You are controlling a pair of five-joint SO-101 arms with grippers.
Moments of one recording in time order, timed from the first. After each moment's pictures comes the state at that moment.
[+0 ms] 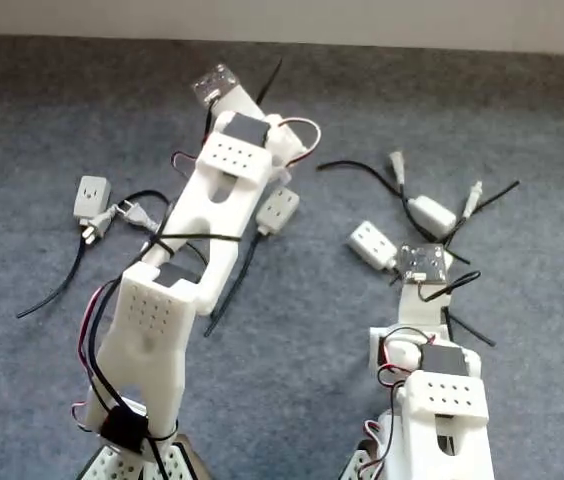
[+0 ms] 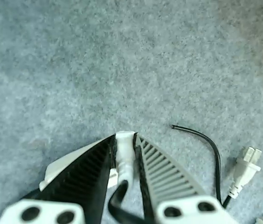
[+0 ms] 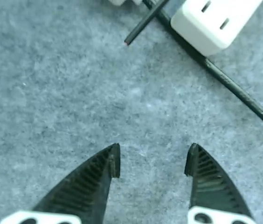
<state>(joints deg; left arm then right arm) 15.5 44.1 -44.5 70.8 64.4 1.4 -61.2 83.3 51.7 5.7</state>
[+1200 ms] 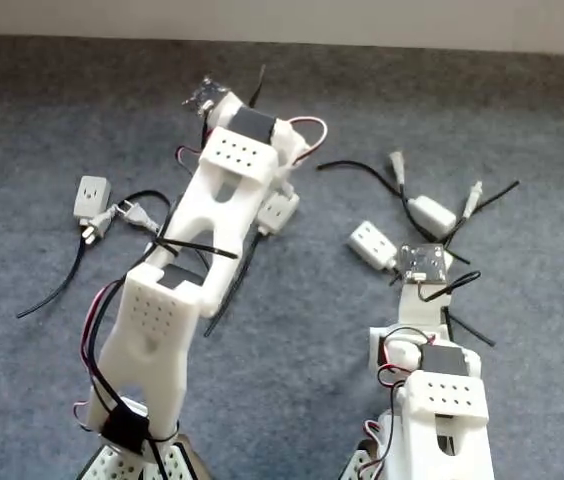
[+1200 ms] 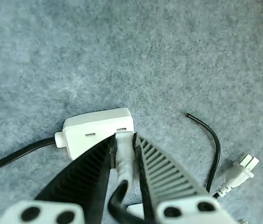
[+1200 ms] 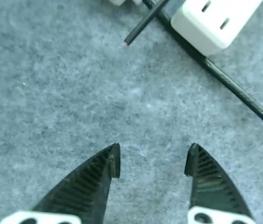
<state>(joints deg) 16.4 44.2 -48.8 81.2 79.5 1.4 -61.2 83.3 51.7 5.7</state>
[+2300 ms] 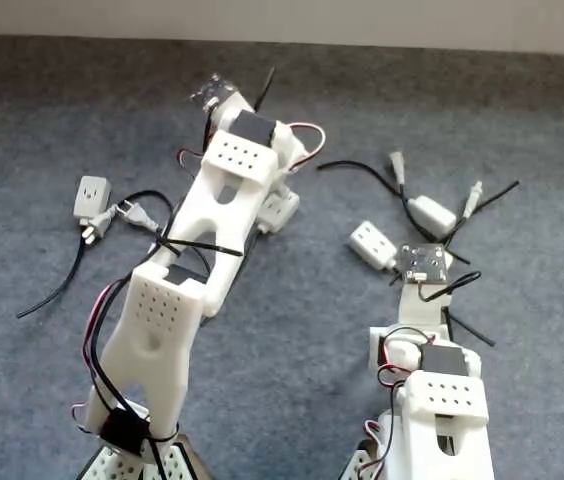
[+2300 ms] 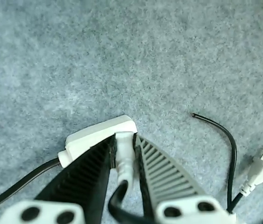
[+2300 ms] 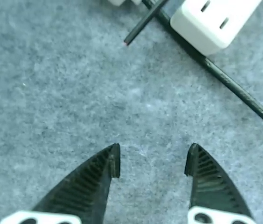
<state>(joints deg) 18.9 50.3 -51.7 80.8 70.5 1.4 -61.2 83.4 51.7 5.3</state>
